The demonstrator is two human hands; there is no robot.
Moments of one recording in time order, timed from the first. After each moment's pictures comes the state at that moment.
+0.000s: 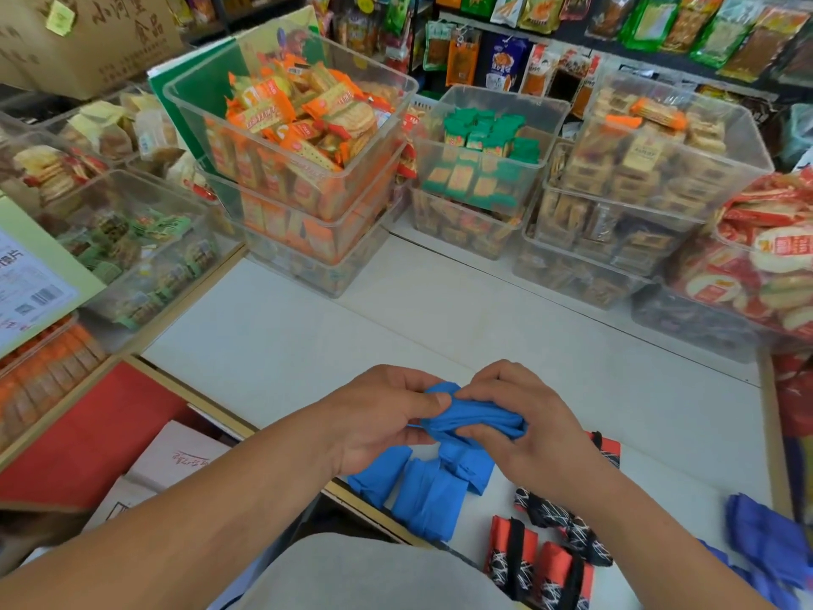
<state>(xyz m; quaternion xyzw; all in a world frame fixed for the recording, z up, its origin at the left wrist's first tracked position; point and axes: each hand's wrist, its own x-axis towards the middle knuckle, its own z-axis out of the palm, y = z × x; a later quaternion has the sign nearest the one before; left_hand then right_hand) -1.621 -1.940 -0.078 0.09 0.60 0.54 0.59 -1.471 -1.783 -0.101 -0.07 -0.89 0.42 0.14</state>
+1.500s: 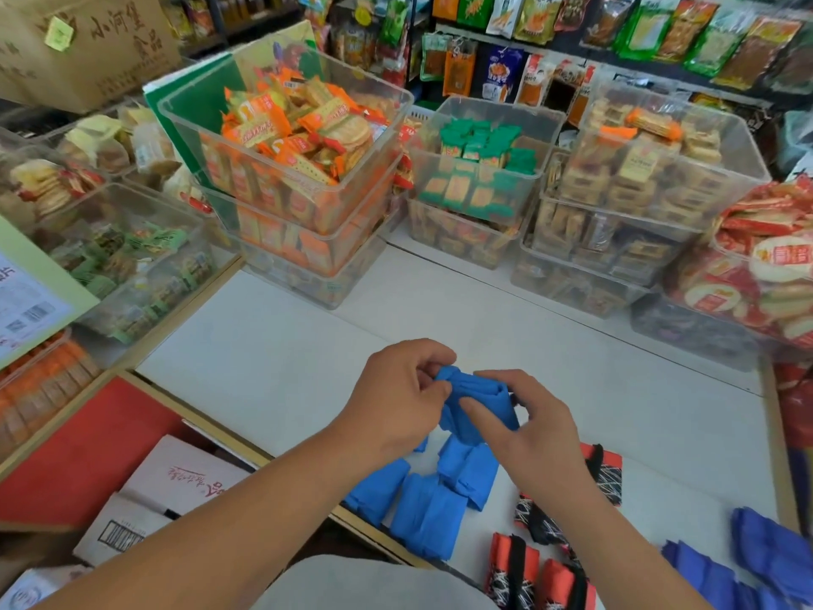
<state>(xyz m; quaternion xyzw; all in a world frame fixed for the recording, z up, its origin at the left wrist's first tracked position) -1.622 -1.916 -0.074 0.32 0.79 0.46 0.23 -1.484 -1.795 -0.099 -0.28 -0.80 0.49 0.21</state>
